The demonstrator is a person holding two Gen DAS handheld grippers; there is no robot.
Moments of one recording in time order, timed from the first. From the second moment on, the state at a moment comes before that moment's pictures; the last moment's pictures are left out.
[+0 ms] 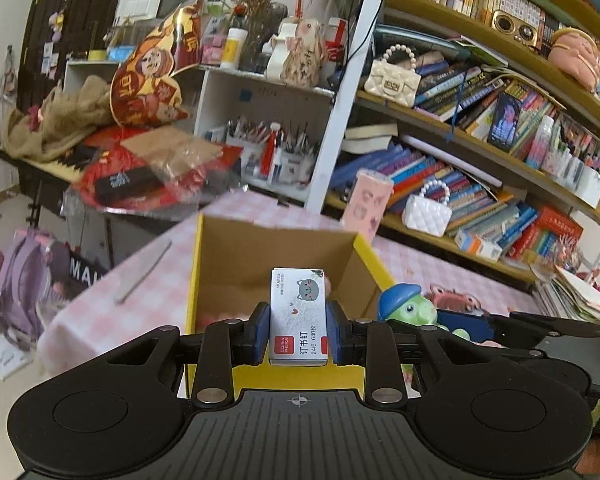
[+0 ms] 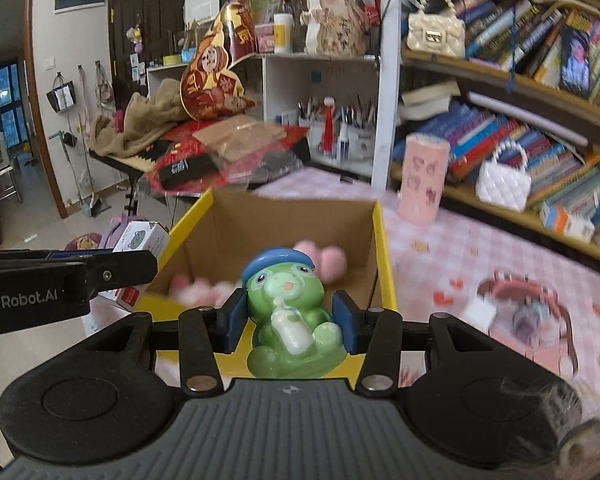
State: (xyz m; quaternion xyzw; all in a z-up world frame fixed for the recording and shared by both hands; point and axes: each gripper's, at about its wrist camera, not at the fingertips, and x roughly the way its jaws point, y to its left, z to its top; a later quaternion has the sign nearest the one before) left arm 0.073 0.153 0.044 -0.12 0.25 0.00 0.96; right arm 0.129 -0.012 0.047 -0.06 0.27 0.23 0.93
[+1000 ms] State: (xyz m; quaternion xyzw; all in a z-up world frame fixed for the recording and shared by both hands) left arm 0.199 0.151 -0.030 -0.12 0.37 0.03 0.92; right arm 0.243 0.025 -0.021 -0.11 0.38 0.30 0.87
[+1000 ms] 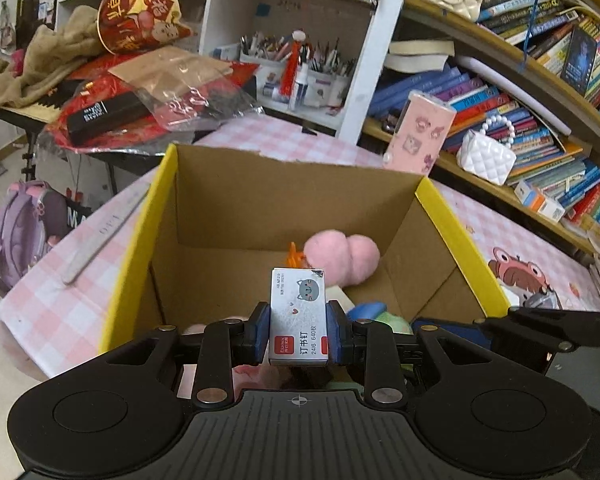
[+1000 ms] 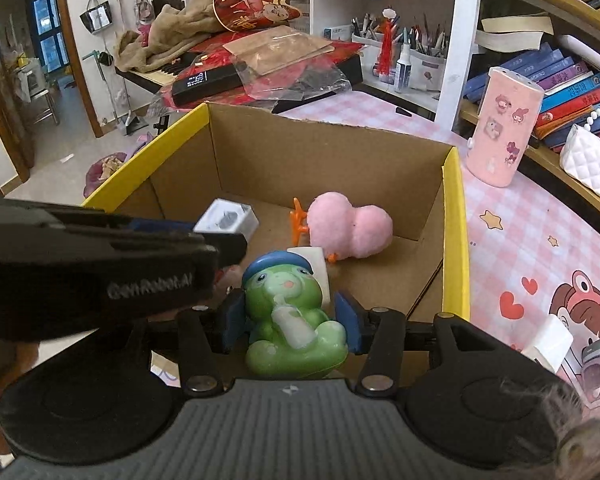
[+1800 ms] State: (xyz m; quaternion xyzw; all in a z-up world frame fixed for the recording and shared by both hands) left arm 0.113 0.157 0.017 -0.12 0.28 0.05 0.95; right arm 0.179 -0.010 0.018 -0.08 0.31 0.24 0.92
